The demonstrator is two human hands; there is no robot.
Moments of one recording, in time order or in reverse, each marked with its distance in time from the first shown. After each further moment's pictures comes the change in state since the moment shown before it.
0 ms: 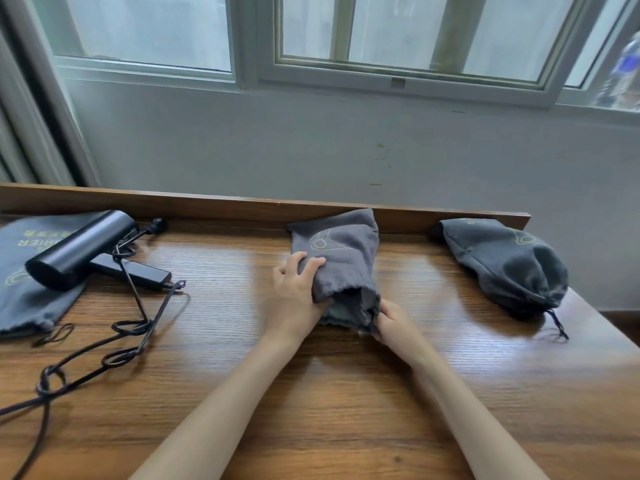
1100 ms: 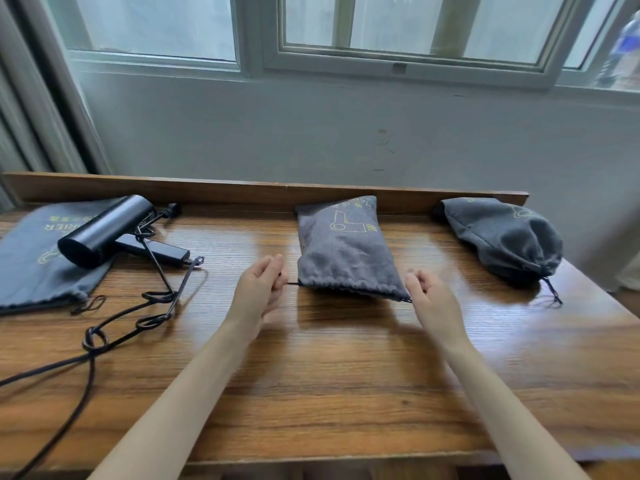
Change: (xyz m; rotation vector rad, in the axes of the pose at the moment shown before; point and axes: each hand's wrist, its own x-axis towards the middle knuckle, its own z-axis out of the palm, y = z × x) left_hand -0.041 -0.022 -0.071 -1.153 -0.159 -0.454; right_hand -0.045 -0.004 -0.018 -0.207 0.432 -0.038
